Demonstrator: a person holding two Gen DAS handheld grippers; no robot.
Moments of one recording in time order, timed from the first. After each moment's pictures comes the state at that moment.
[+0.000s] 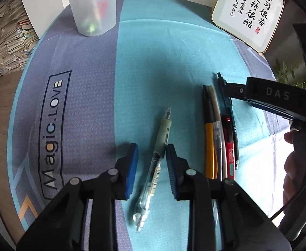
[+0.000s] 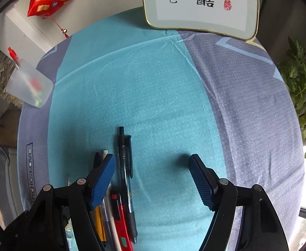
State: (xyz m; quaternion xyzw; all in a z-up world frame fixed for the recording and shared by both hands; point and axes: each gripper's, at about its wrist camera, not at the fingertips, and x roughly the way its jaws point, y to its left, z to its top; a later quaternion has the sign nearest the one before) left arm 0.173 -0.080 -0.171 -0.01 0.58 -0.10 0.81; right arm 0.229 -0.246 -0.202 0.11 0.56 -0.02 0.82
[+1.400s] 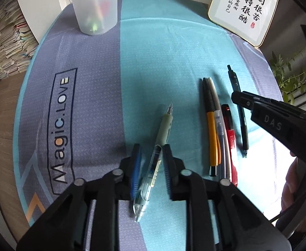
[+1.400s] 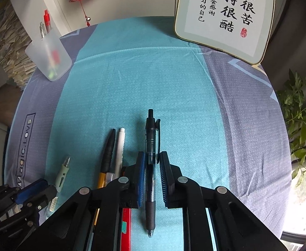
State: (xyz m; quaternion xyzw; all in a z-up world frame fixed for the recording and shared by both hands) left arm 0.164 -0.069 -0.165 0.00 0.60 -0.12 0.79; right arm 0.188 -0.224 -0.188 0.04 0.54 0.01 0.84
